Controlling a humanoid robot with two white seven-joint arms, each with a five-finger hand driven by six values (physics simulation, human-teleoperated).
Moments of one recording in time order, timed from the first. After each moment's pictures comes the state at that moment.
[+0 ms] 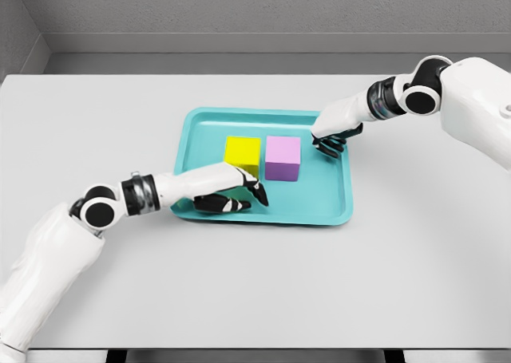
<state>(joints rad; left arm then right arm) -0.45 0.34 -0.54 -1.26 -0.24 -0.61 -0.61 -1.24 -0.45 1.40 -0.87 0.35 -0.61 0.61</state>
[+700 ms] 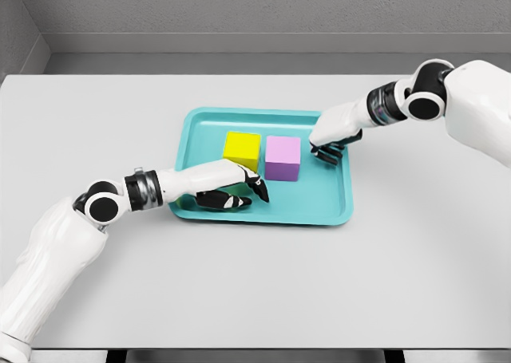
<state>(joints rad) -0.48 0.32 -0.54 -1.22 -0.26 -0.61 -0.61 -1.24 -0.50 1.42 -0.99 0.35 -0.61 0.61</state>
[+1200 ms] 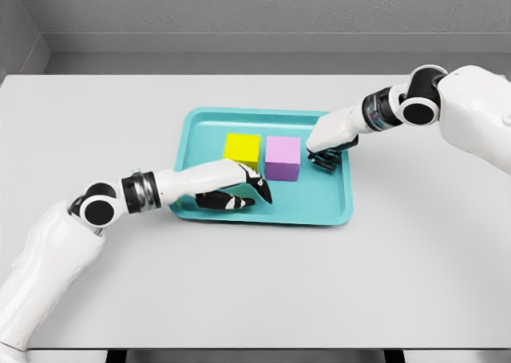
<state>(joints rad) -0.45 0.36 -0.54 -1.31 -0.19 -0.61 -0.61 -1.24 -0.49 1.43 -0.99 0.34 -0.61 0.61</state>
